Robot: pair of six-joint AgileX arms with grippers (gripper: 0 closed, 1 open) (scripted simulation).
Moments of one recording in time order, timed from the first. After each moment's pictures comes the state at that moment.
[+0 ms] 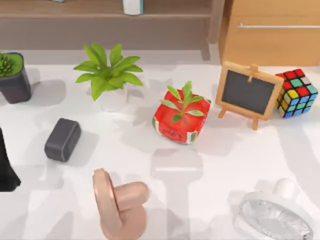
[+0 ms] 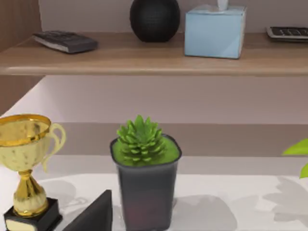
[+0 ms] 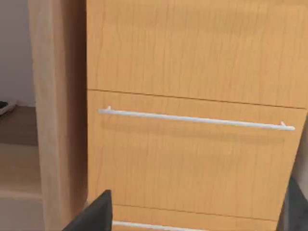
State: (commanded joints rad) left arm 0.00 0.00 0.00 0.00 0.00 0.00; right arm 0.38 0.81 0.66 0.13 0.33 -0.05
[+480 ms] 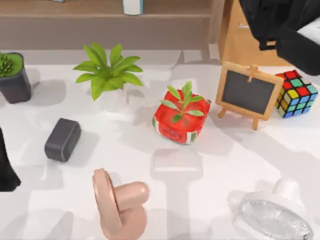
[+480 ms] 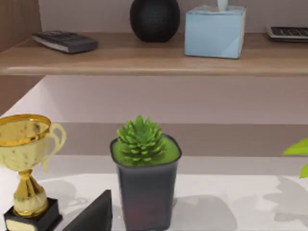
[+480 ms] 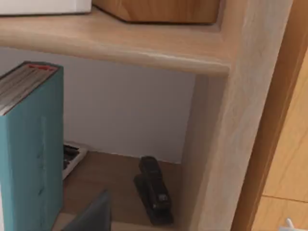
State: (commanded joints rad) left arm 0.00 0.00 0.00 0.00 0.00 0.00; right arm 0.66 1.60 1.29 0.26 0.59 -0.07
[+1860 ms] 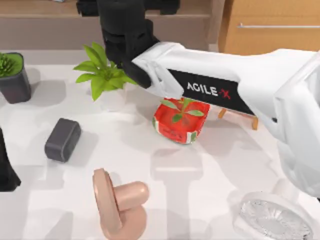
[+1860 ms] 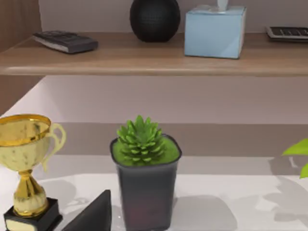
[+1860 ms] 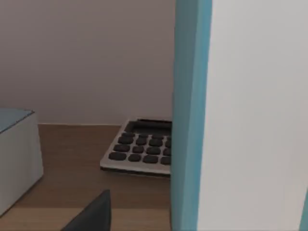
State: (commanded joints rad) left arm 0.00 0.00 0.00 0.00 0.00 0.00; right arm 0.77 2.48 2.01 0.47 0.81 -0.01
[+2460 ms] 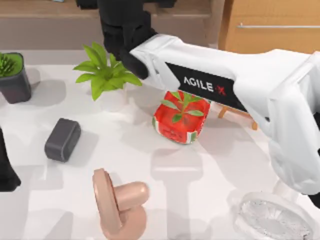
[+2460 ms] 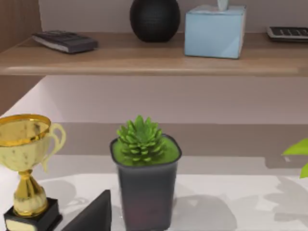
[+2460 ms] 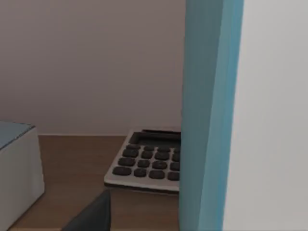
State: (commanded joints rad) left arm 0.00 0.00 0.00 0.00 0.00 0.00; right arm 0.75 2.55 2.14 0.42 0.79 -0.01
